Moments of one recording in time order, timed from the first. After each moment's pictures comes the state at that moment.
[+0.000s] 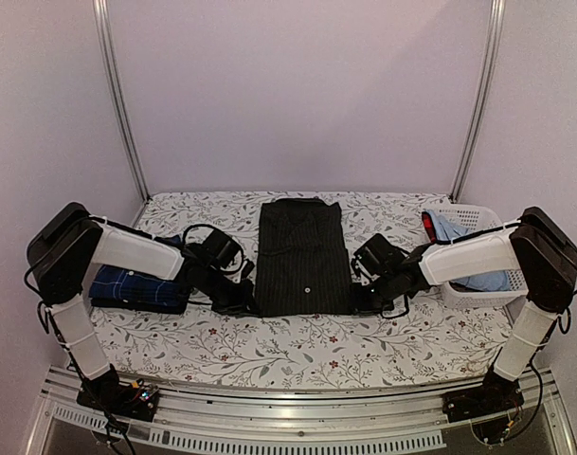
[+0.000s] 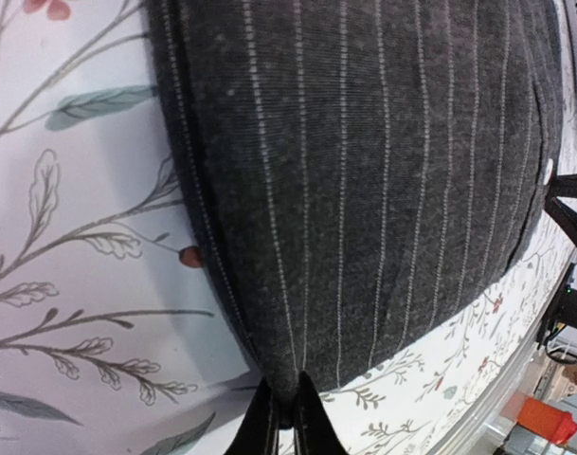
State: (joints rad) left arm -0.69 1.80 0.91 -0.21 0.36 -0.64; right arm 0.78 1.74 0.92 -0.28 -0.06 0.63
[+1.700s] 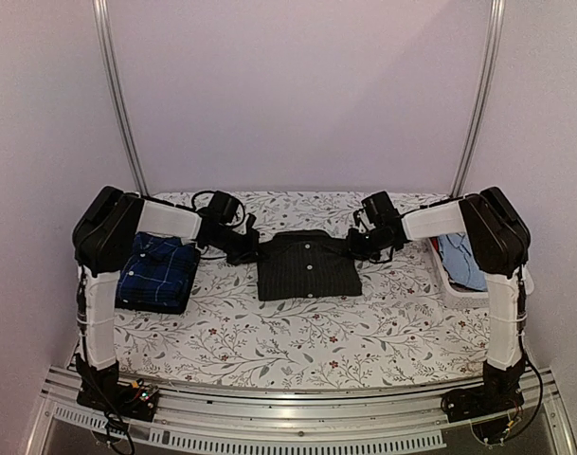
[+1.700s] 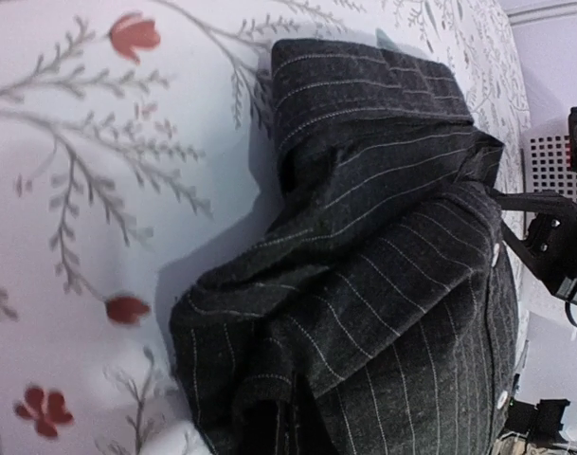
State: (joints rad) left arm -0.47 2.22 1.47 -0.17 0.46 -0.58; right arm 0.48 2.18 1.44 -0.15 -0.23 0.57
